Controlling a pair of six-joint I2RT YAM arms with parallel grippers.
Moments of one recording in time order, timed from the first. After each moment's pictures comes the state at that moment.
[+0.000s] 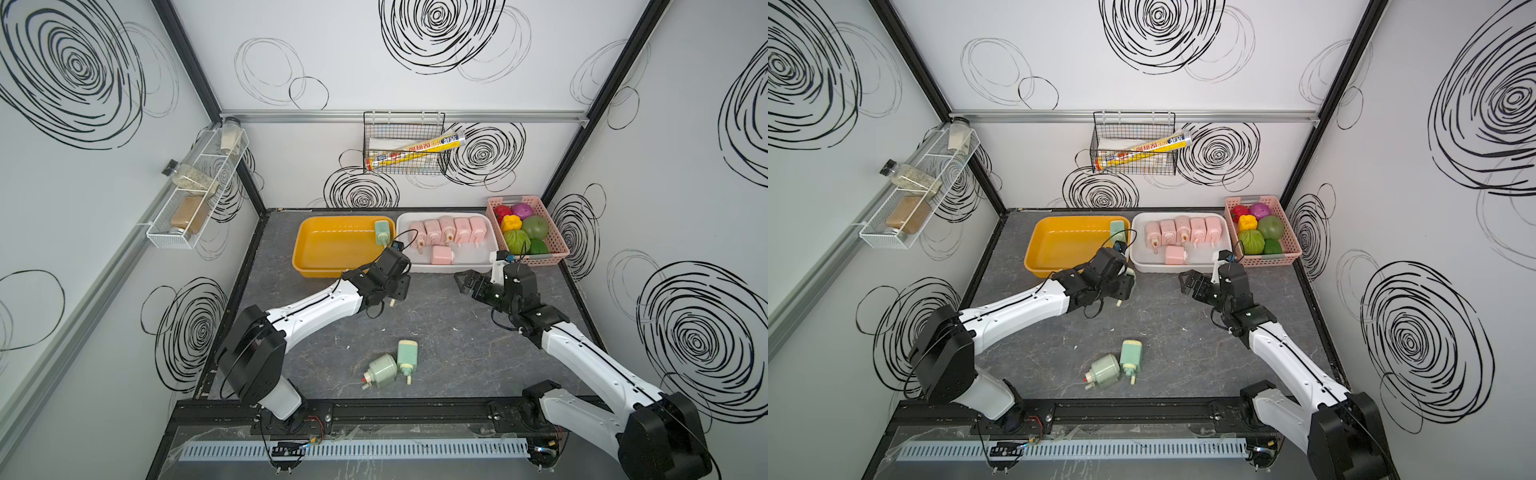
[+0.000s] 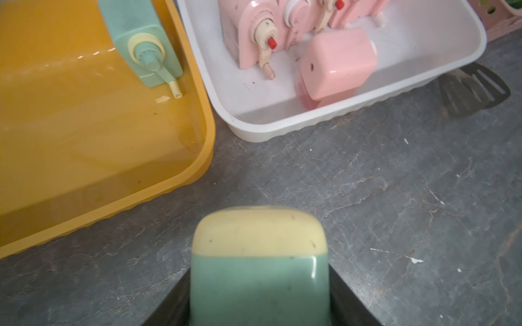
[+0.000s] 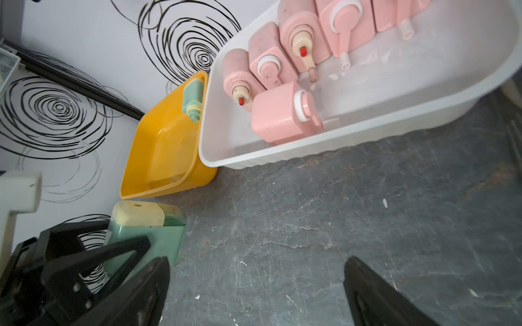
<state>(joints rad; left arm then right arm) -0.70 1.57 1.14 -0.43 -0.21 -0.35 0.36 1.04 0.61 -0.10 -0.21 0.68</state>
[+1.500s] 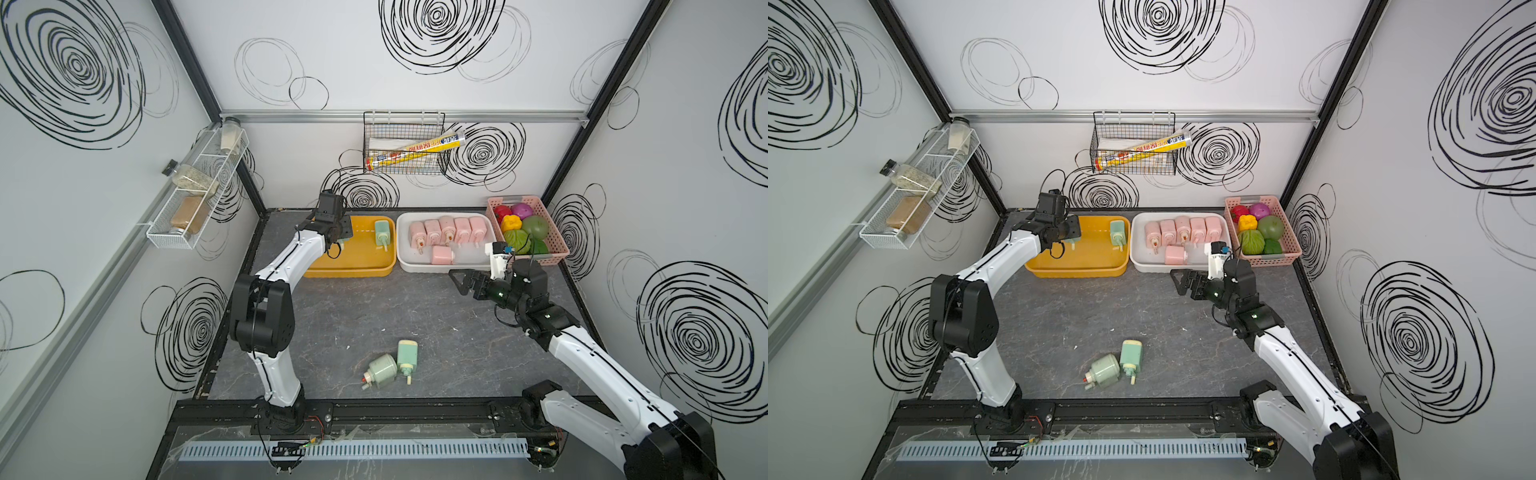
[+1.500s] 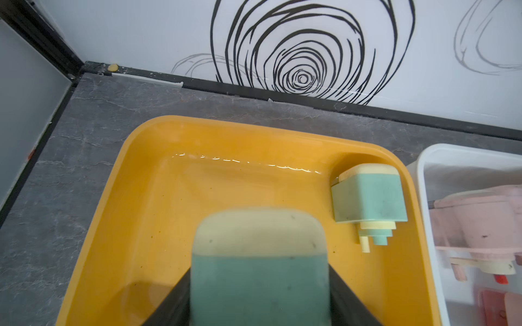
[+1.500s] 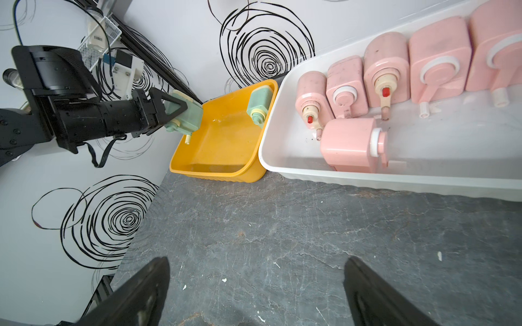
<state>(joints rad) -0.18 1.86 1.55 -0.44 -0.17 -0.30 0.38 0.95 0.66 -0.10 -0.34 0.55</state>
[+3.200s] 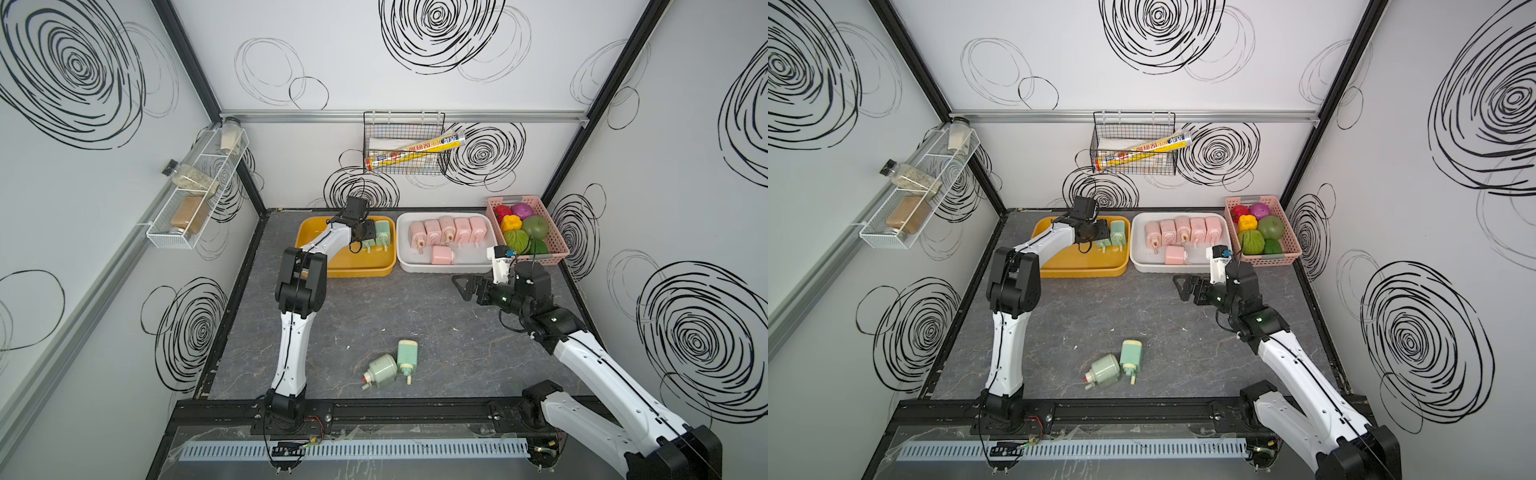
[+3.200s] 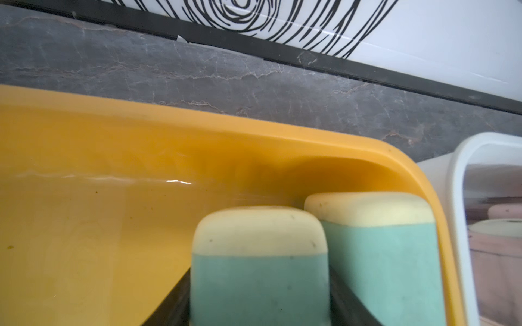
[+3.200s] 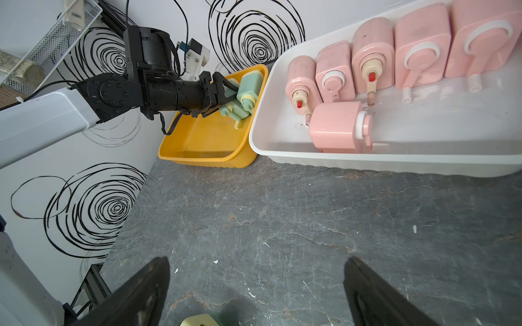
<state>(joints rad) -0.23 2.31 1.88 -0.43 0.01 -0.39 0.38 0.91 0.67 -0.24 -0.32 0.51</state>
